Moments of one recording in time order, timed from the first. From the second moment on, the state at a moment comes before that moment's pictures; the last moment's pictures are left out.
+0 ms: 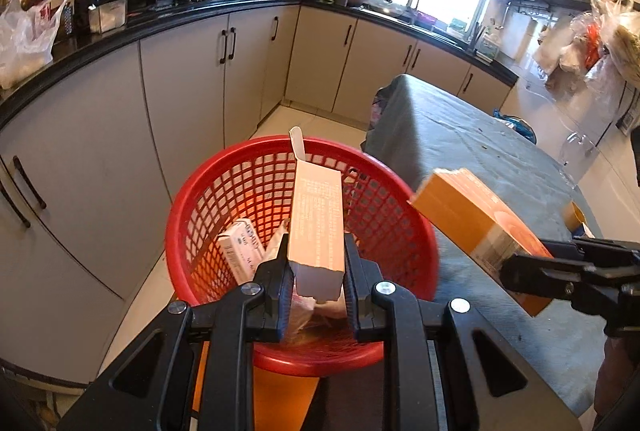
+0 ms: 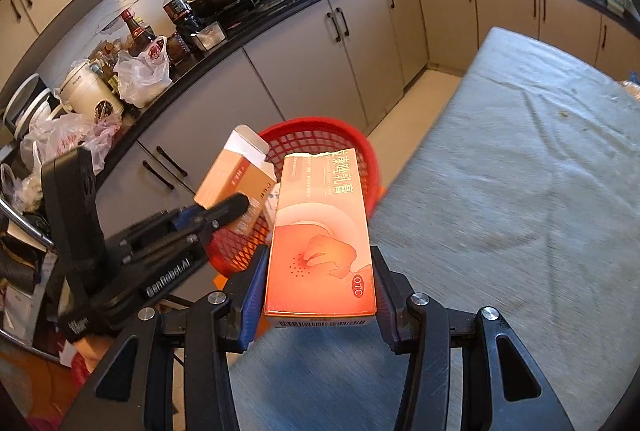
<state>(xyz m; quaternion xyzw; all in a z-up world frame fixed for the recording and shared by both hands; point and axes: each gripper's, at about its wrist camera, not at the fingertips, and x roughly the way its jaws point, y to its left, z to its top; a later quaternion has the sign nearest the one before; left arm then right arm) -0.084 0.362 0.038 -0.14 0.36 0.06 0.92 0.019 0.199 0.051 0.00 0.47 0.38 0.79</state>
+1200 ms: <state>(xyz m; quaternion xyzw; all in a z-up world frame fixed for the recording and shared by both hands) -0.070 0.368 0.018 -0.13 0.39 0.07 0.91 0.070 0.249 0.016 0.02 0.51 0.37 0.78</state>
